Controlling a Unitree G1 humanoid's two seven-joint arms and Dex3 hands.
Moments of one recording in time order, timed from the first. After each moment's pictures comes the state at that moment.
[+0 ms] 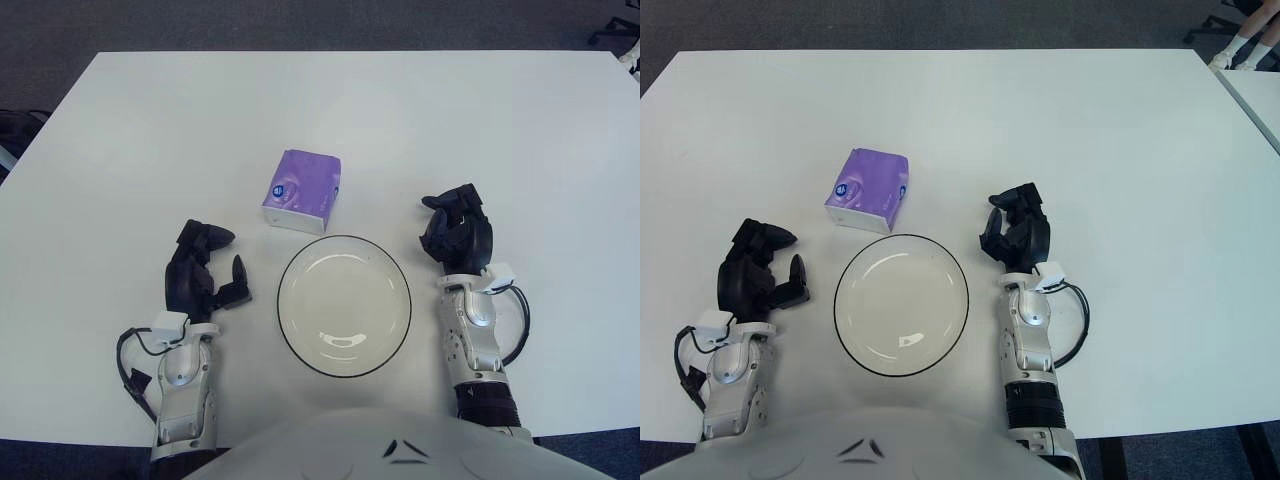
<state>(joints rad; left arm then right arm) 0.35 -0.03 0.13 -0.16 -0.07 -0.09 0.05 0.04 0.12 -0.03 0.09 0.18 -0.32 -0.08</state>
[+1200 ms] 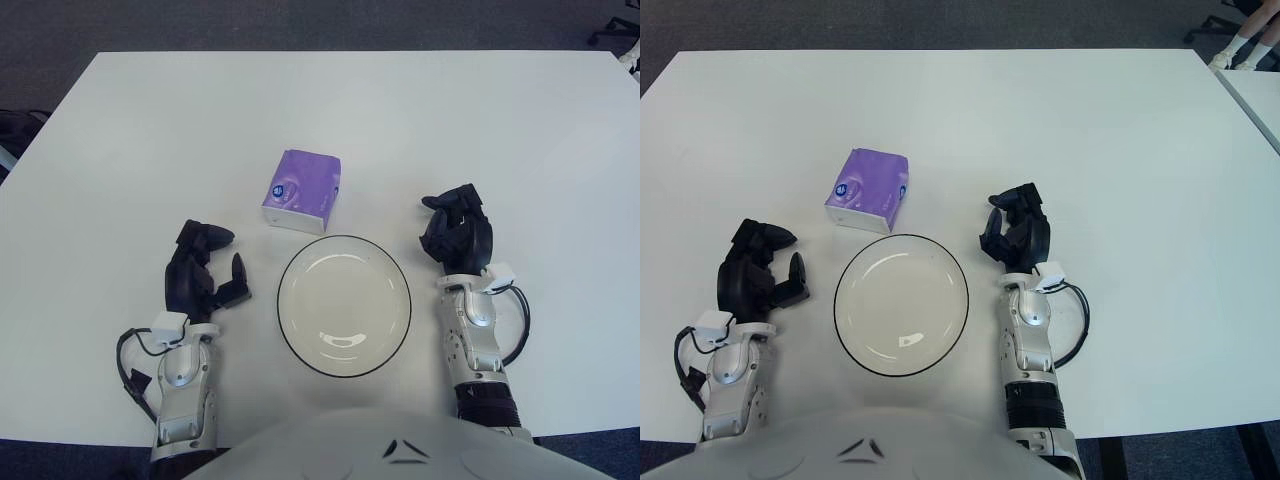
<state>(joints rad) 0.35 -0.04 0.13 -0.16 -0.07 -0.09 0.04 0.05 0.12 -0.03 0.09 0.17 -0.32 -0.07</state>
